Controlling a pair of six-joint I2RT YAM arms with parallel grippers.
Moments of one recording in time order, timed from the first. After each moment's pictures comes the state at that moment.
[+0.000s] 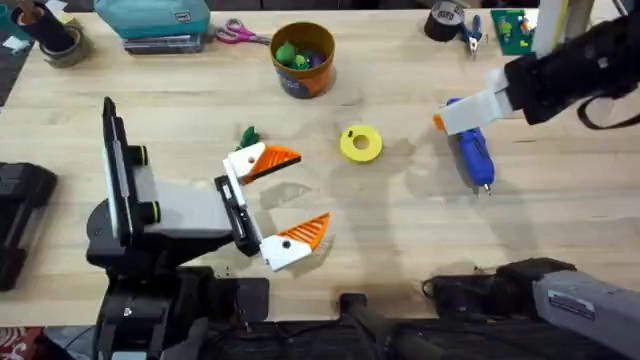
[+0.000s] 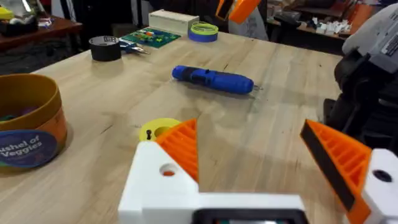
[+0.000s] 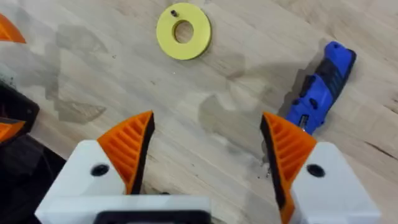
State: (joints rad) left arm 0.00 0.01 0.01 -0.12 1.14 0.03; right arm 0.14 1.23 1.33 -1.31 -0.30 -0.26
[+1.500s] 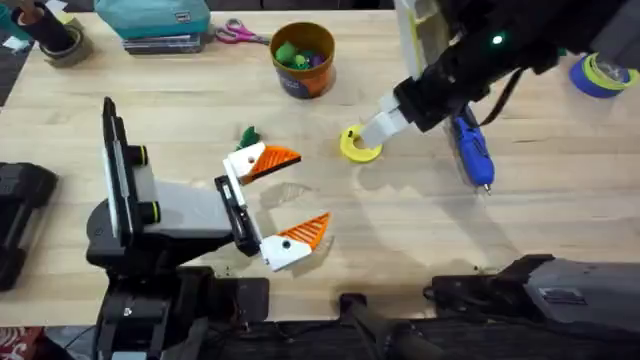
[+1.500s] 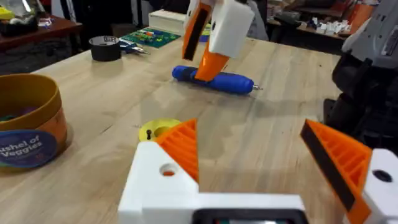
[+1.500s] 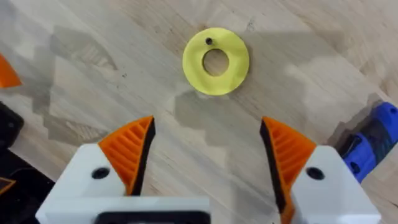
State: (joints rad) left arm 0.00 0.01 0.01 -0.12 1.14 0.03; right arm 0.49 1.47 1.33 -1.13 -0.14 -0.09
